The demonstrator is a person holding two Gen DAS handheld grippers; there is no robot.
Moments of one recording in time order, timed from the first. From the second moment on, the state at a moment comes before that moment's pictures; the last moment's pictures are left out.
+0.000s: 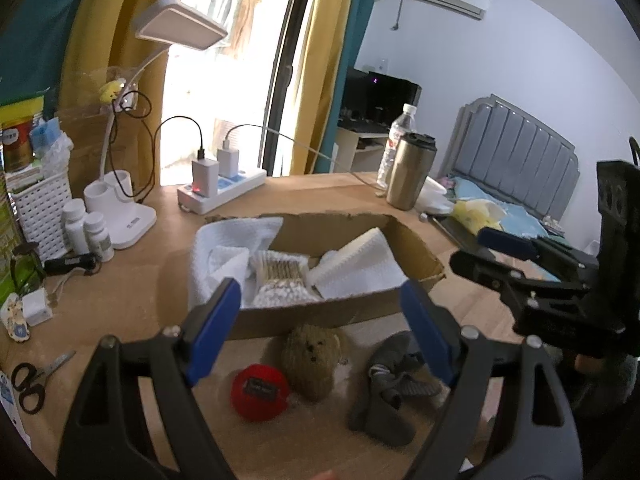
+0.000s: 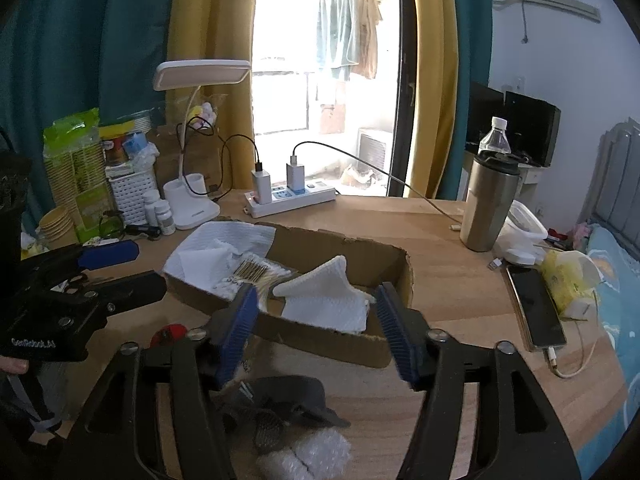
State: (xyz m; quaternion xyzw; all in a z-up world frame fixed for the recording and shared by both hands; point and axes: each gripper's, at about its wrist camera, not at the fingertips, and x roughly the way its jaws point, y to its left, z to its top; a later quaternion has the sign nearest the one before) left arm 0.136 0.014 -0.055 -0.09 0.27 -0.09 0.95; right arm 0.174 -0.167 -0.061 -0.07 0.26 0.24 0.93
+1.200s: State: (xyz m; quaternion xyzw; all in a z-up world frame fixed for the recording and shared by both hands) left arm 0.107 -0.019 -0.095 -0.07 0.32 -0.09 0.94; right arm 0.145 -0.193 -0.137 -0.06 0.33 0.24 0.91
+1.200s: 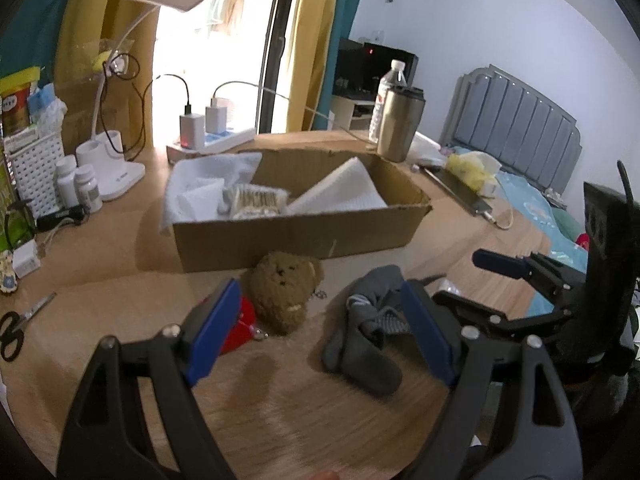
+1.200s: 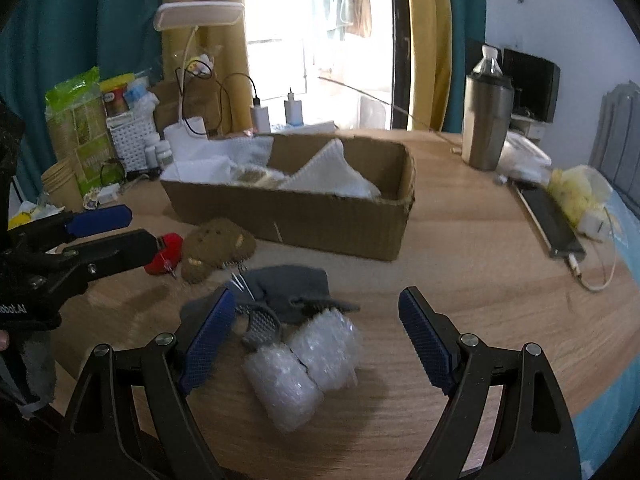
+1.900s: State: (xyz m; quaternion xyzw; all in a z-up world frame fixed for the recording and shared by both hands) left arm 0.129 -0.047 -0.120 -0.04 0.36 -0.10 0.93; right arm 0.162 -0.210 -0.171 -0.05 0.36 0.23 0.90
